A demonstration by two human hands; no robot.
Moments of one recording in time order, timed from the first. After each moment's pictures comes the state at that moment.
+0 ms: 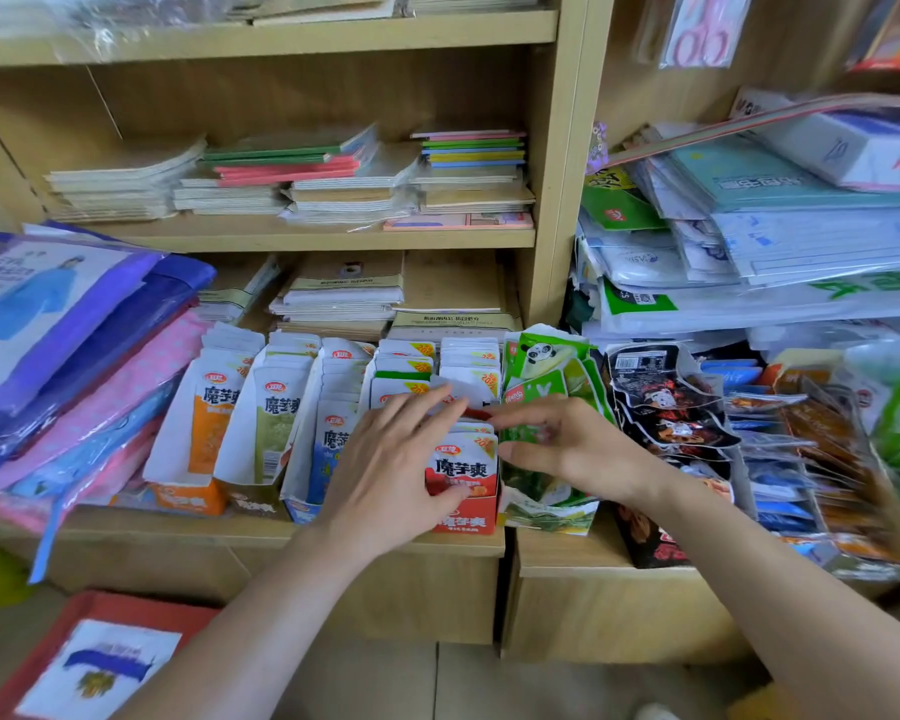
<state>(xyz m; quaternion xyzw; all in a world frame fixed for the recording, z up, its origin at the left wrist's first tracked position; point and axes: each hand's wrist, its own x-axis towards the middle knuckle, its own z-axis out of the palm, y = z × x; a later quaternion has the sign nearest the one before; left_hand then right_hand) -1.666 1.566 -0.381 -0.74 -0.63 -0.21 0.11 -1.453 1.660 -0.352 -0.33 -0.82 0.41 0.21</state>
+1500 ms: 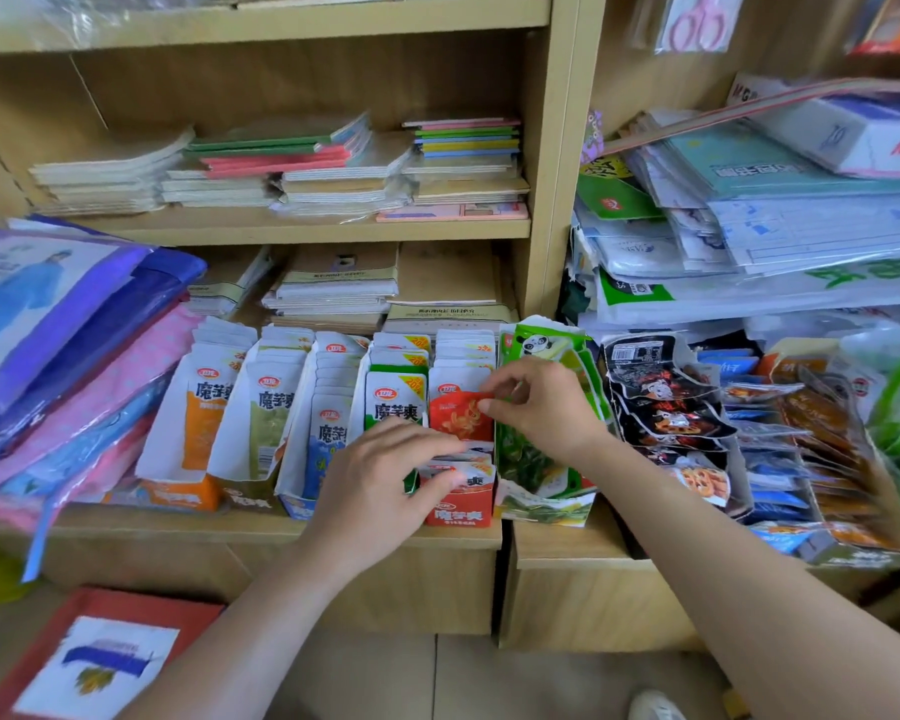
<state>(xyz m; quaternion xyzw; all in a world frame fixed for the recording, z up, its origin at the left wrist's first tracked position) -1.667 1.550 -0.387 -0.72 -0.59 -0.35 0.01 -1.485 1.689 -0.372 -0.41 -0.81 0.28 0.32</state>
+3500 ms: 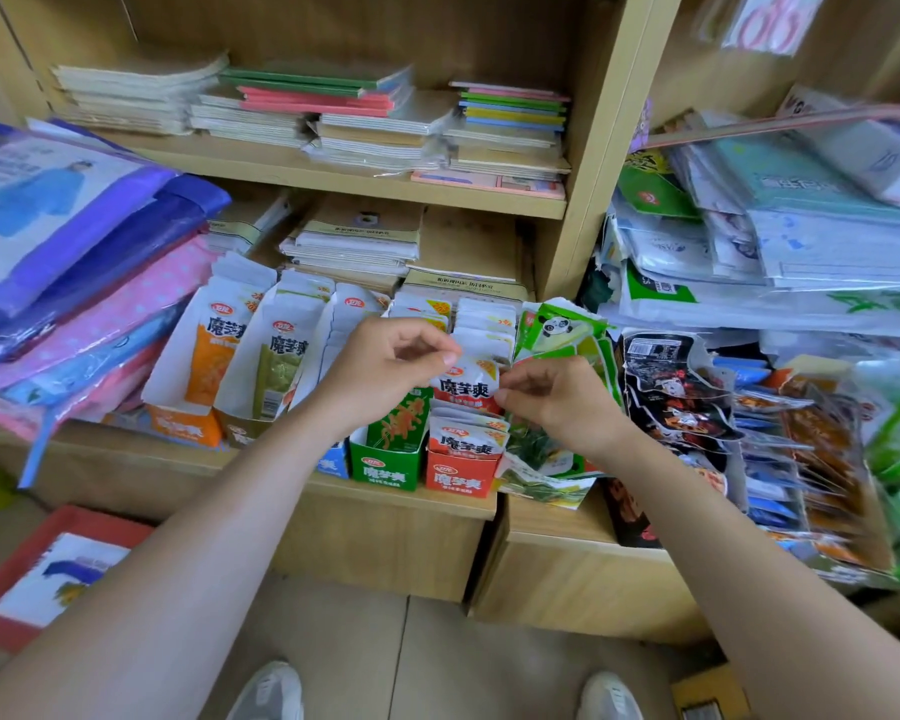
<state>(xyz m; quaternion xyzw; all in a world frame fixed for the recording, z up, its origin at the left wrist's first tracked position) -1.687 1.586 -0.343 -0.58 -0.59 -0.48 -0.28 -1.477 1.671 -0.365 -0.37 -0.78 0.42 0.27</state>
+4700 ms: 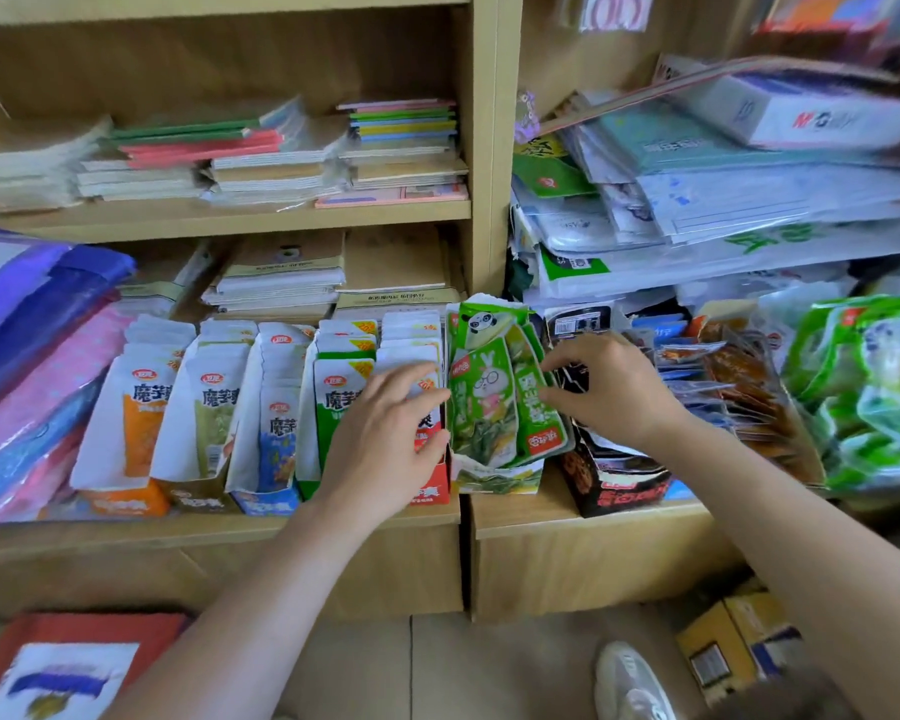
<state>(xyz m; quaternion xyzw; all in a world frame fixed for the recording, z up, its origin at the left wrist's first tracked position) -1.626 1.582 -0.381 -0.73 -0.64 -0.26 0.02 -1.377 1.679 -0.357 -0.46 -0.84 0.11 0.27</state>
